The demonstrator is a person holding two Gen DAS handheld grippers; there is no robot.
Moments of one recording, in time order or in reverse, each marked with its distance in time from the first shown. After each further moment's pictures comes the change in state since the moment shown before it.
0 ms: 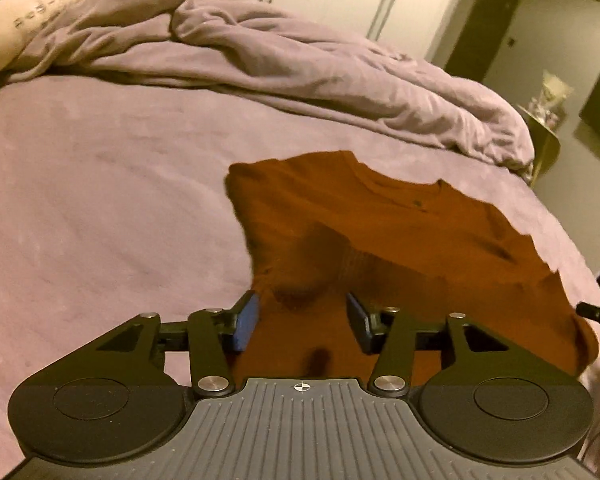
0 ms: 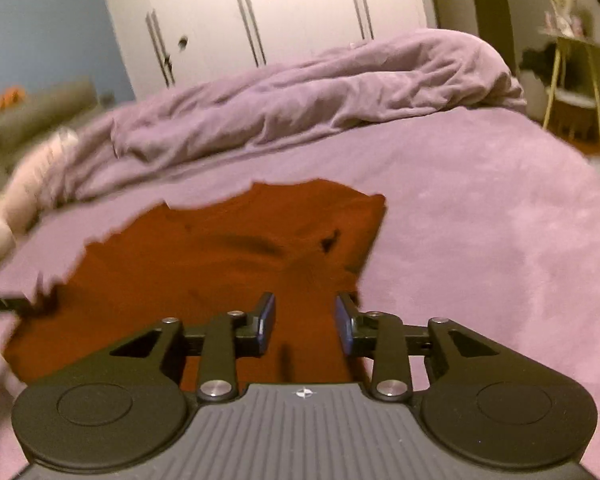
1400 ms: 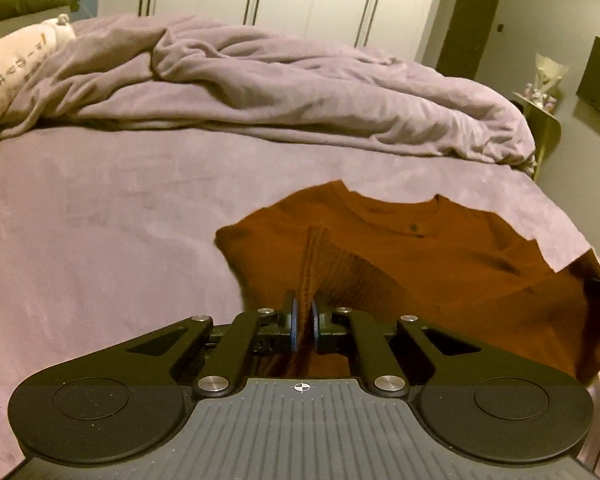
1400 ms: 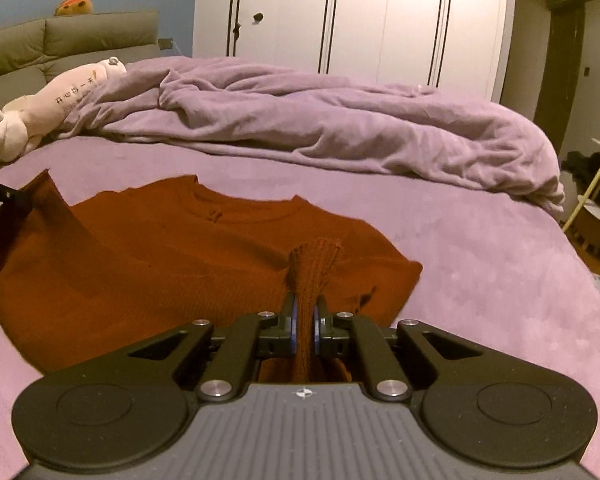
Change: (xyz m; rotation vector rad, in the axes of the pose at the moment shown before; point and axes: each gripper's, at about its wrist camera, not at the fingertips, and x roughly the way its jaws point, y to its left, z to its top) left arm 0.000 -0.027 0.039 0.096 -0.035 0.046; right arm 0.000 0.058 0.032 -0.333 -0.061 -0.017
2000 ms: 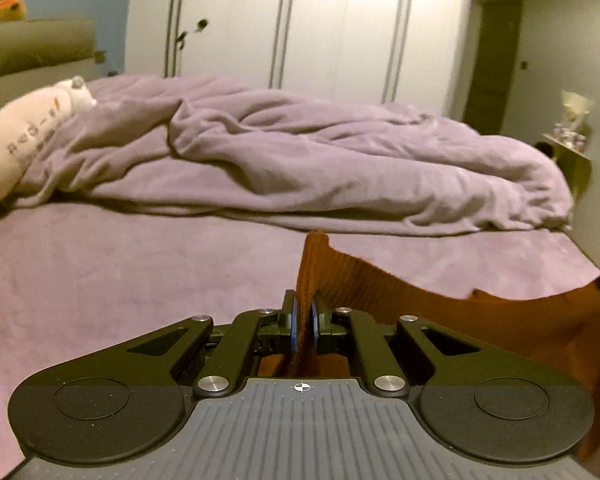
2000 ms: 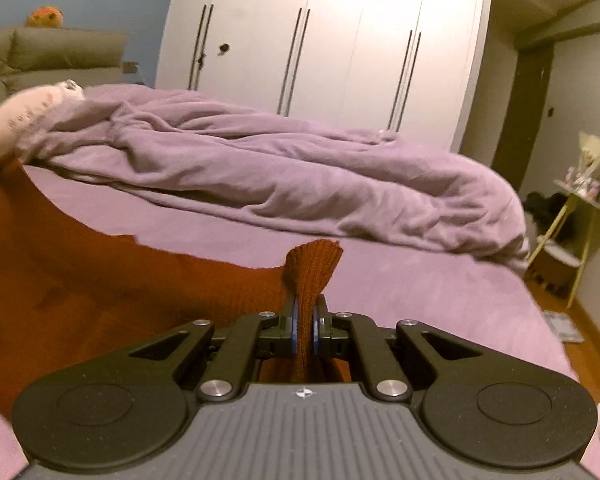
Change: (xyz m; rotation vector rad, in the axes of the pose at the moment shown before) left arm 0.041 -0.011 0.082 -0.005 -0.156 0.123; right arm 0.060 -0.013 0.065 -0.021 -0.096 -0.179
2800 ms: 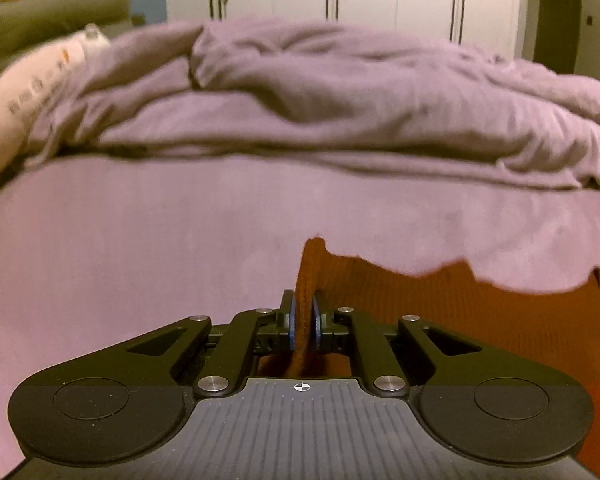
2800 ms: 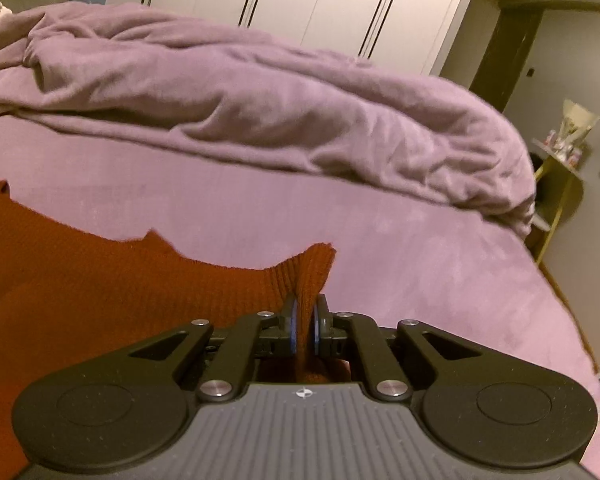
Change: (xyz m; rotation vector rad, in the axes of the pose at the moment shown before) left arm 0.136 -0.007 -0.026 -0.009 0.145 0.209; right arm 0.162 0.006 -0.013 -0.010 0.229 -0.133
